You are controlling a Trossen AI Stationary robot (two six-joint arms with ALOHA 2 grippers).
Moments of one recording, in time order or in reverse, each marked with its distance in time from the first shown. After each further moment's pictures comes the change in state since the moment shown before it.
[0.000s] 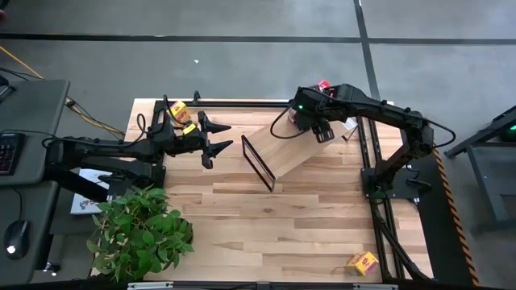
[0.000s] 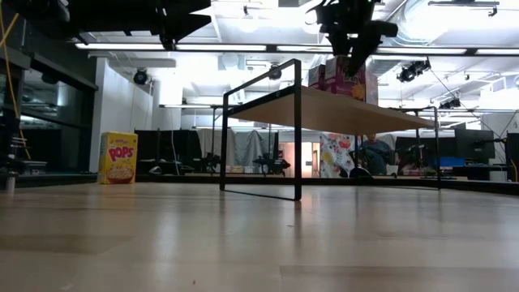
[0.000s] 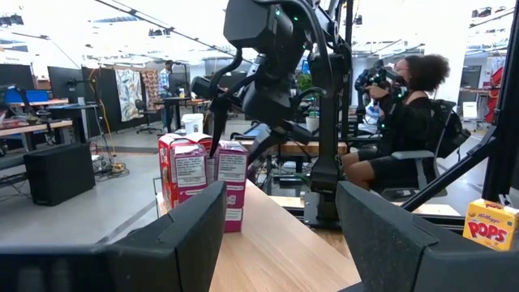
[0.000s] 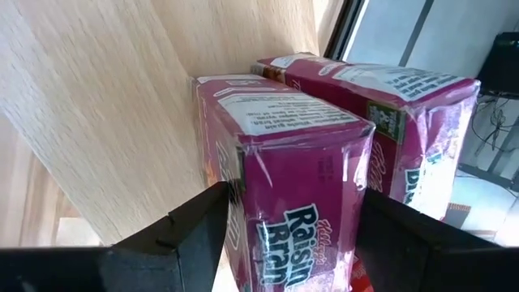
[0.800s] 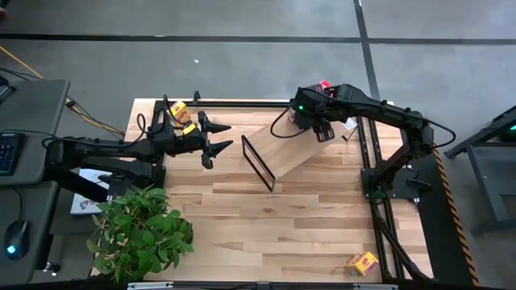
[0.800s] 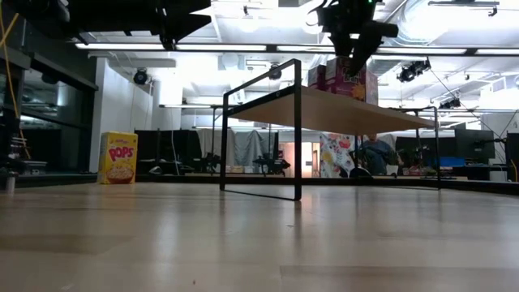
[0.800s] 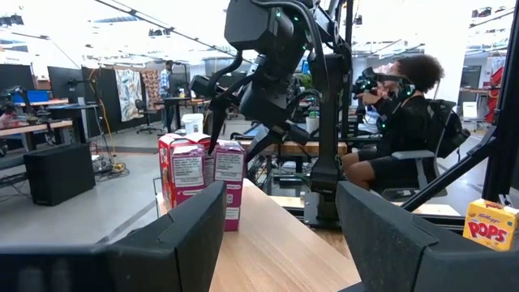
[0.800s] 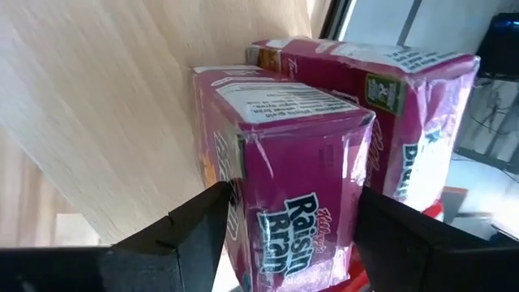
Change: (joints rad) left arm 0.000 0.000 0.000 0.000 0.000 0.000; right arm 0.001 0.000 0.000 -0.016 0.040 0.037
